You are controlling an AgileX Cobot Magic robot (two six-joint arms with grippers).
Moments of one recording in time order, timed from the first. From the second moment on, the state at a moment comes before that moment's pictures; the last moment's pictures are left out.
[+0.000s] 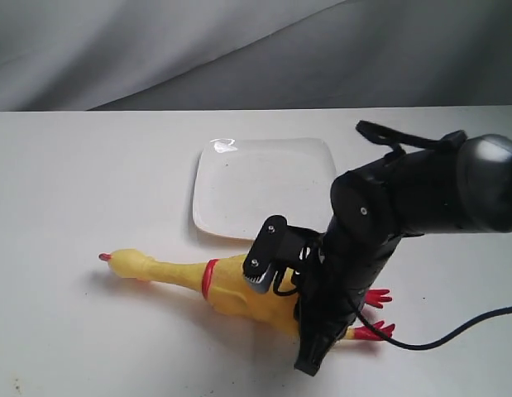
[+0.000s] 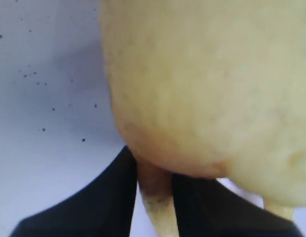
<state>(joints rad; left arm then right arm) 0.03 0.00 0.00 0.07 0.29 -0.07 0.69 1.83 -0.99 0.14 0.69 -0.58</state>
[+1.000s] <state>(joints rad) 0.03 0.00 0.00 0.09 0.29 -0.07 0.69 0.99 -0.98 0.30 0.87 -0.58</state>
